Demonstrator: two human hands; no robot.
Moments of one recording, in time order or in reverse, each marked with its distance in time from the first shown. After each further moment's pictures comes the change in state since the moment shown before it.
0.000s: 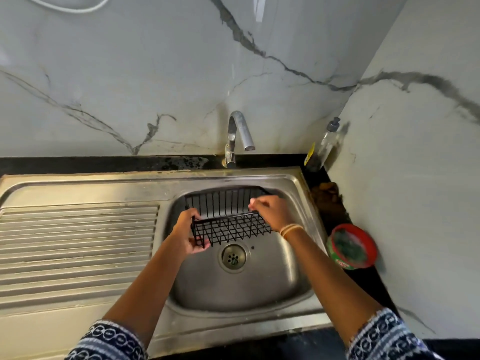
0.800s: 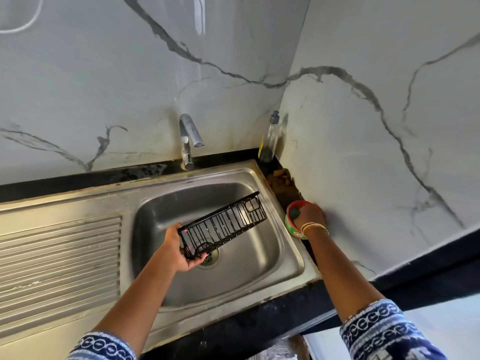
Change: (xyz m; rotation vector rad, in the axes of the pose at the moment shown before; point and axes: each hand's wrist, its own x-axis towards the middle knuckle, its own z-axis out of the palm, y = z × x) left_hand -0.040 -0.050 0.038 0.001 -0.011 -0.138; right_hand -0.090 0.117 -0.100 -0.509 0.299 0.579
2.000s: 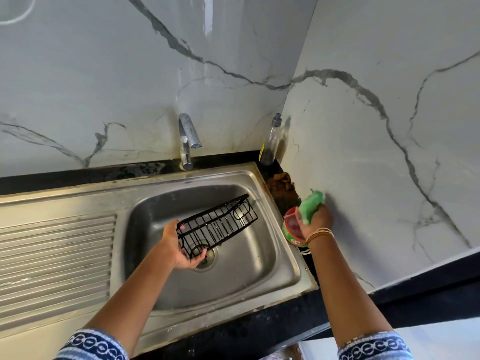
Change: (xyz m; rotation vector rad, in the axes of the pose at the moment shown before) left_hand 0.016 0.003 0.017 -0.017 -0.042 -0.062; right_hand 0.004 -0.001 -0.024 1.655 0.042 0.461
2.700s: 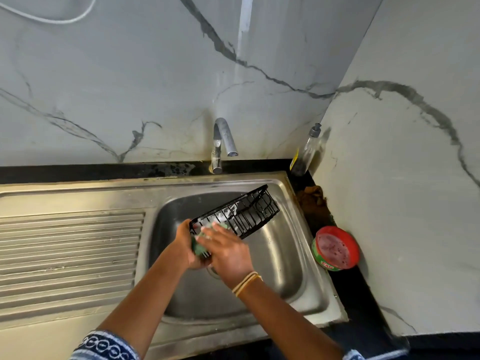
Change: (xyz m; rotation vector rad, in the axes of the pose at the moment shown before) left_hand 0.028 0.032 -0.026 -0.103 -0.102 -0.008; right_hand -0.142 0.144 0.116 -0.981 -0.819 -1.533
